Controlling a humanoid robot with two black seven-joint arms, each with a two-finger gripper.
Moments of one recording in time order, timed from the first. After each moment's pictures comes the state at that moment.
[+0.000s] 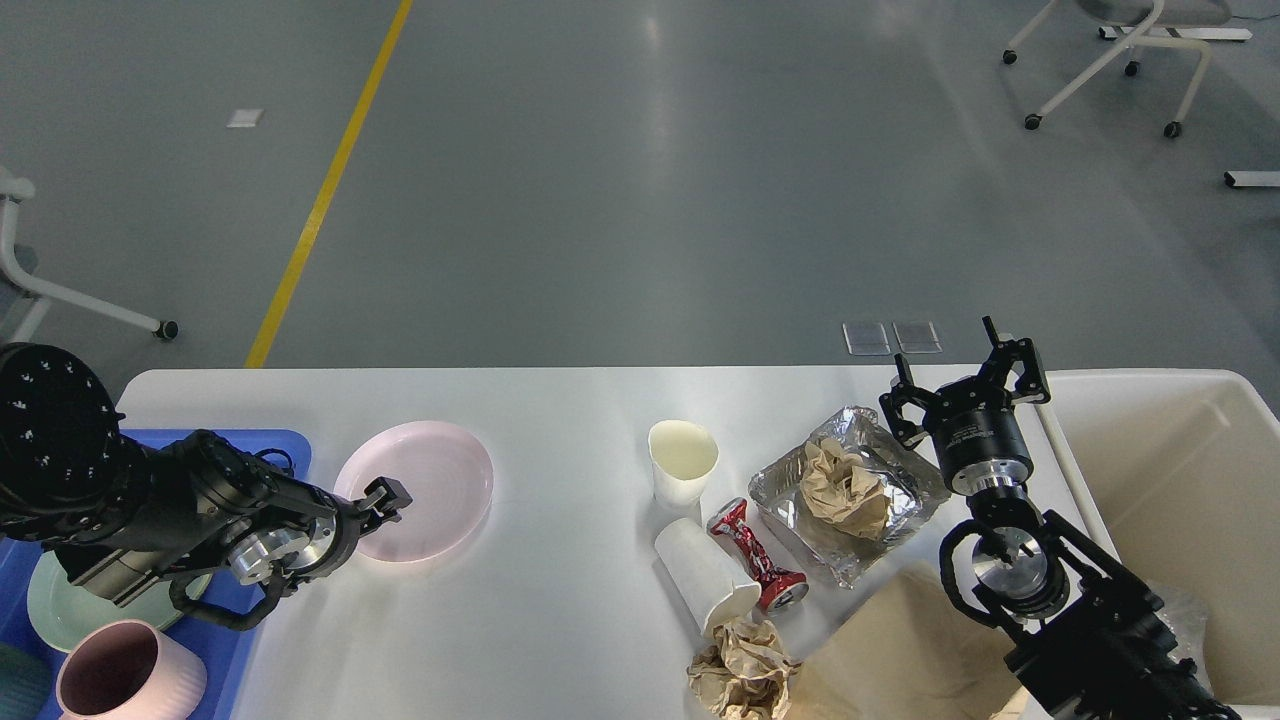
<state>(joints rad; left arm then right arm) -1.32 0.22 1.19 -1.06 -0.51 0.10 0.06 0.43 -0.12 1.06 0.68 -0.11 0.31 0.44</state>
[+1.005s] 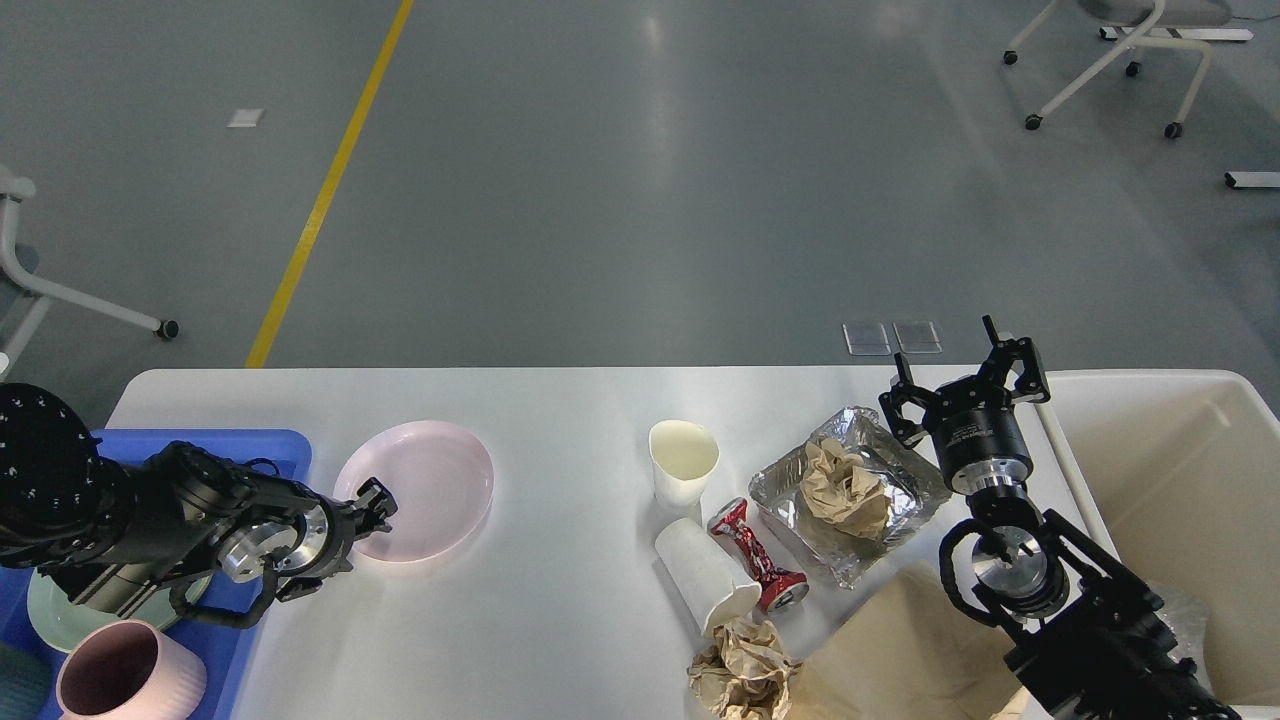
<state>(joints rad) -1.23 0.26 1.10 -0.93 -0.55 -0.02 0.06 0.43 -0.12 1.06 0.68 -0.11 0.31 0.44</state>
